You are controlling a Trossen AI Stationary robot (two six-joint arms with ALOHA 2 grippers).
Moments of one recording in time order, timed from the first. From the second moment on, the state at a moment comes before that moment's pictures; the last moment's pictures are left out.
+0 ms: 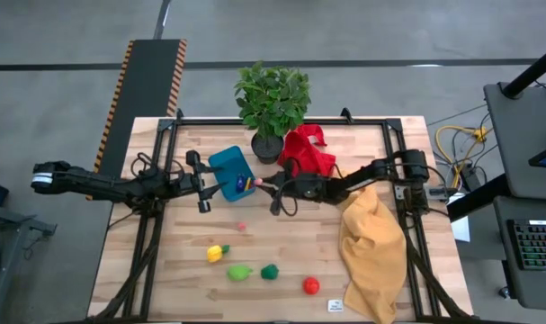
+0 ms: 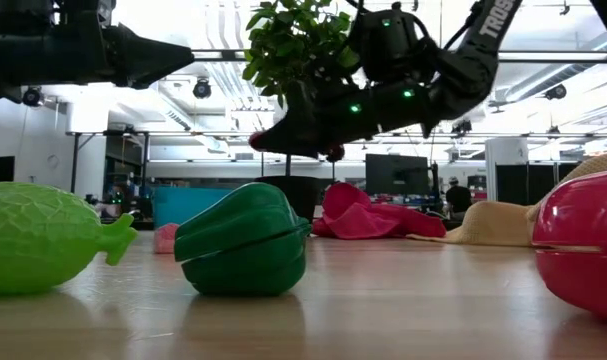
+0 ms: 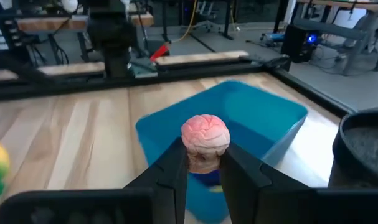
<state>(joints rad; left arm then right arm) -0.01 0.70 0.11 0.80 -0.22 0.32 -0.01 1.96 0.92 0.86 0.23 0.05</state>
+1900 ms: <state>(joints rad) -0.01 0.69 0.11 0.77 -0.22 0.32 0.06 2.01 1.27 0.31 -0.11 0.02</state>
